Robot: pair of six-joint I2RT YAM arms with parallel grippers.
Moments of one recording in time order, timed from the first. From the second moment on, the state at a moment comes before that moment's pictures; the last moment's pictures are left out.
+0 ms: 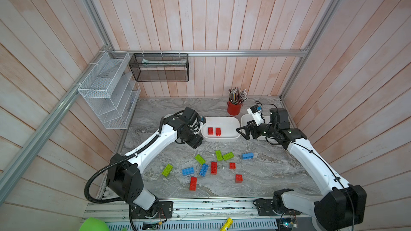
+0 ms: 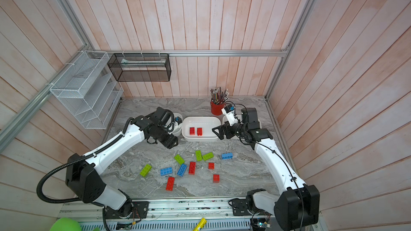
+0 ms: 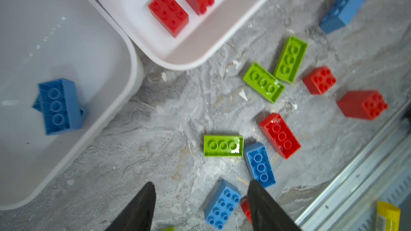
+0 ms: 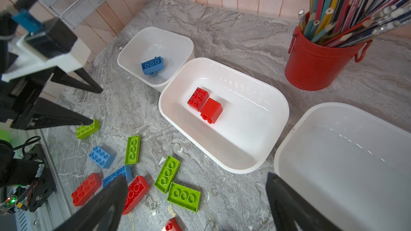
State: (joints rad) left arm -0.57 1.51 1.29 -0.99 0.18 0.25; right arm 0.23 1.21 1.01 -0.49 -0.57 -0.07
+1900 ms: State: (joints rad) left arm -0.71 1.49 0.96 -0.90 0.06 0.51; right arm 0.24 1.22 1.01 -0.49 -0.58 -0.07
